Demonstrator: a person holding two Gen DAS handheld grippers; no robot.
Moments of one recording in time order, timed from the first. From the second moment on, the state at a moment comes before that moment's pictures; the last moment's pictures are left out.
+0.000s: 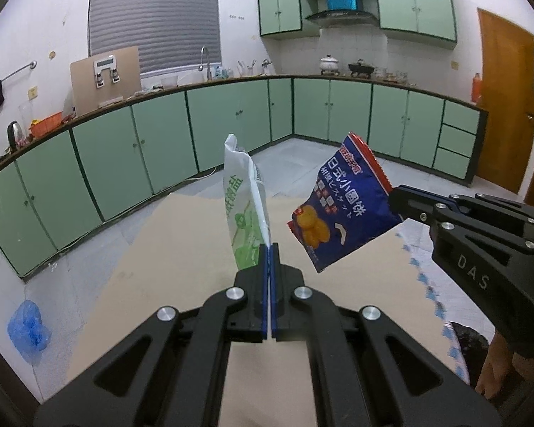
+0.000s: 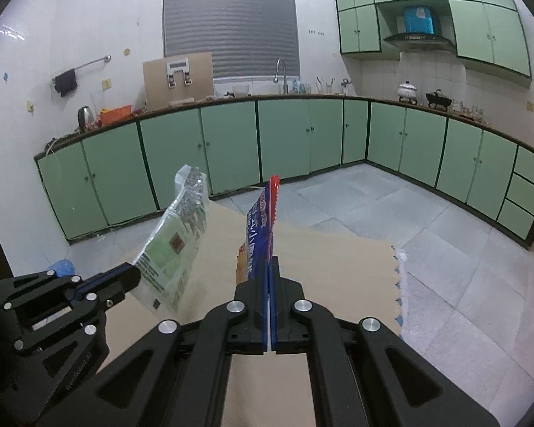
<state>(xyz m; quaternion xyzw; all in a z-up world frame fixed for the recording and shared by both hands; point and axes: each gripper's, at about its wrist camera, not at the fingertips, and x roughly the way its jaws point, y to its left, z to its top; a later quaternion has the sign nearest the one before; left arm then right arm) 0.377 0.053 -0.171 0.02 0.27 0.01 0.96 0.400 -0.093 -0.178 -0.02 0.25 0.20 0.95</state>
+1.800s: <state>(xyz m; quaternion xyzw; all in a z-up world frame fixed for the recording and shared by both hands) 0.212 -0.205 -0.222 0.11 0.32 -0.28 0.90 0.168 -0.363 -0.206 0.06 0.33 -0.06 0.94</state>
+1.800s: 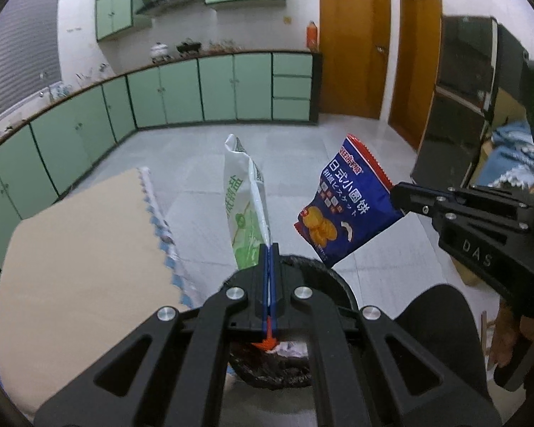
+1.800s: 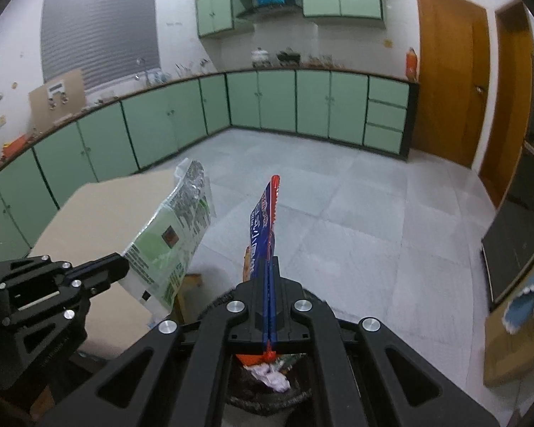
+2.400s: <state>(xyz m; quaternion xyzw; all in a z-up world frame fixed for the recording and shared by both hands) 0.272 -0.259 -0.344 0.12 0.42 -0.30 0.85 0.238 -0.404 -0.354 0.11 0.47 -0.08 0.87</state>
